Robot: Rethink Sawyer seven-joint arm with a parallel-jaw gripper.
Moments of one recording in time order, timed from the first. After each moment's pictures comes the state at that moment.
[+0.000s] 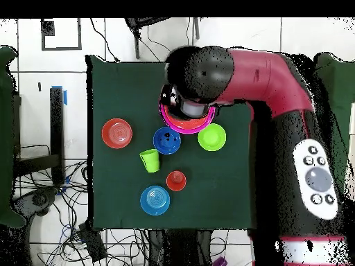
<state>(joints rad) -0.53 -0.83 0.50 1.34 -0.25 1.26 1.91</state>
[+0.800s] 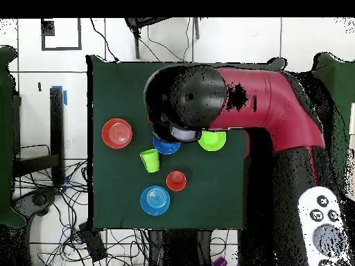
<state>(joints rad) -0.53 -1.02 0.48 1.48 -0.20 1.24 1.91</state>
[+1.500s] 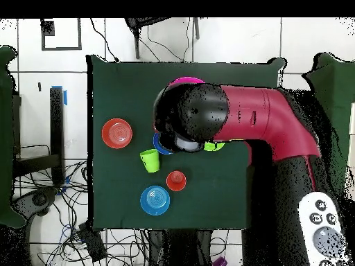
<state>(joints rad) -0.57 -1.02 0.48 1.61 -0.20 1.14 1.91</state>
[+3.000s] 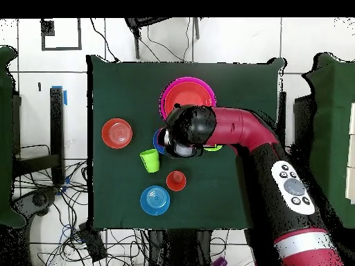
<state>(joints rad) -0.58 -0.75 0.48 1.67 -0.24 0.99 1.91</state>
